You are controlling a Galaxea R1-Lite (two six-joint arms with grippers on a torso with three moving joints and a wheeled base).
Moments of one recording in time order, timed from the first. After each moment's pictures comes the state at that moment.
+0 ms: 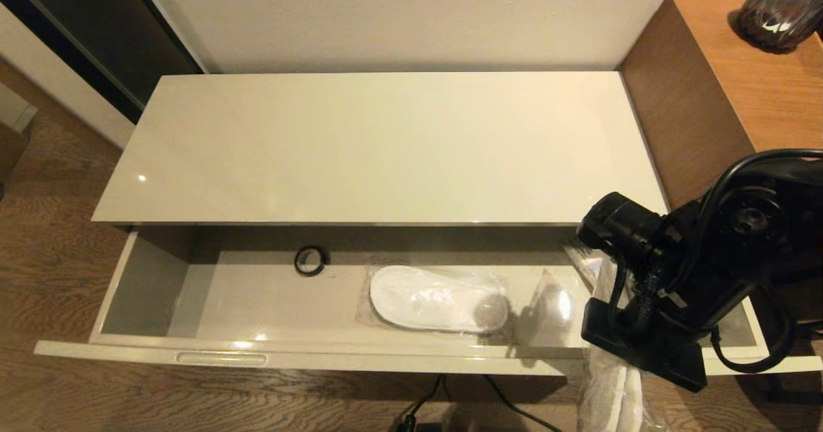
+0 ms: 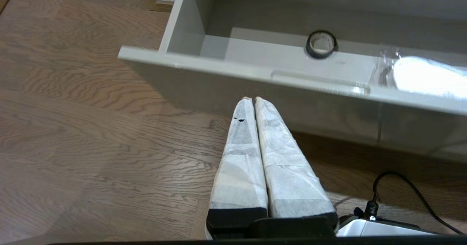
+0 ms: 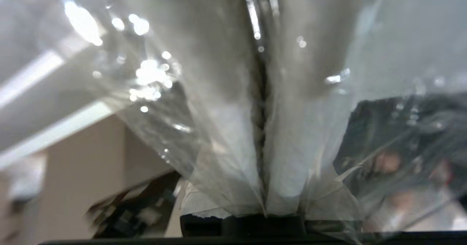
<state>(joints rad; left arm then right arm) 0.20 0.00 0.00 -0.01 0.02 -0.05 0.50 1.80 -1.23 0.84 0.06 1.03</state>
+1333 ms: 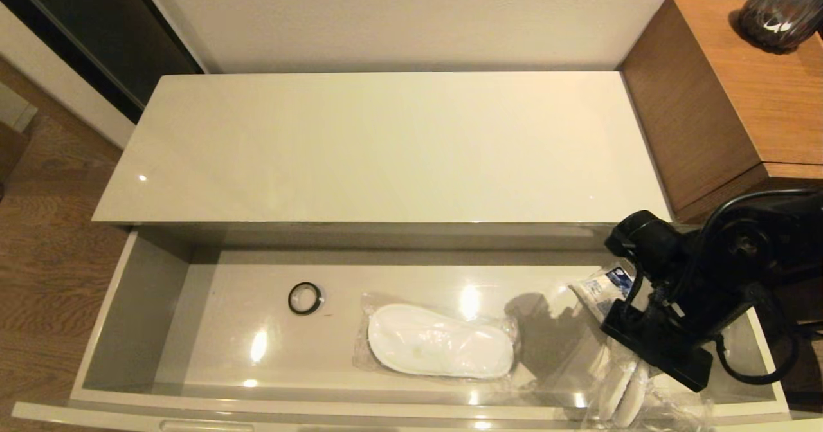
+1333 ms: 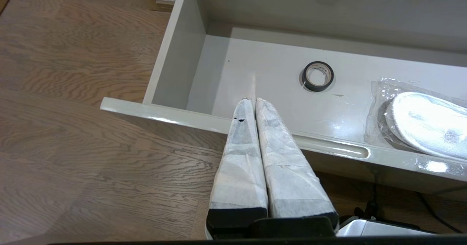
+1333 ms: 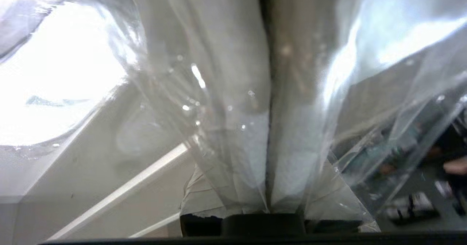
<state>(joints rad) 0.20 0.00 0.00 -0.01 0.02 -0.05 0.32 1.82 -1.03 0.58 -0.02 1.07</state>
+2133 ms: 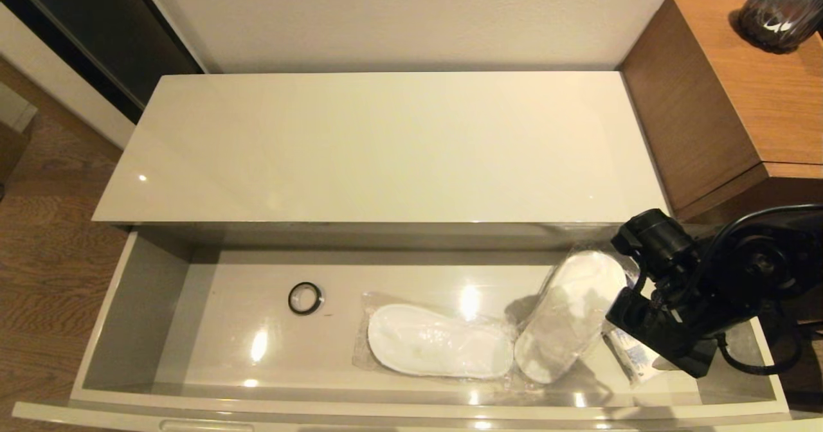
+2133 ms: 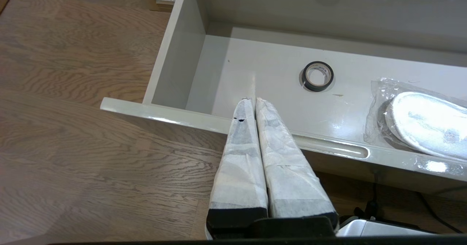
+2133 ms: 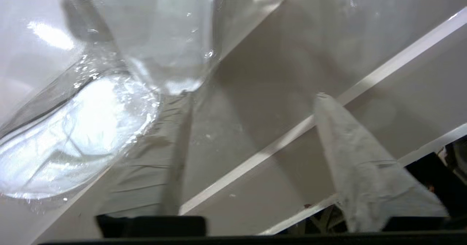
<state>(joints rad) 0.20 0.00 0.00 -0.01 0.02 -0.05 0.33 1.79 -0.96 0.41 -0.23 1.06</state>
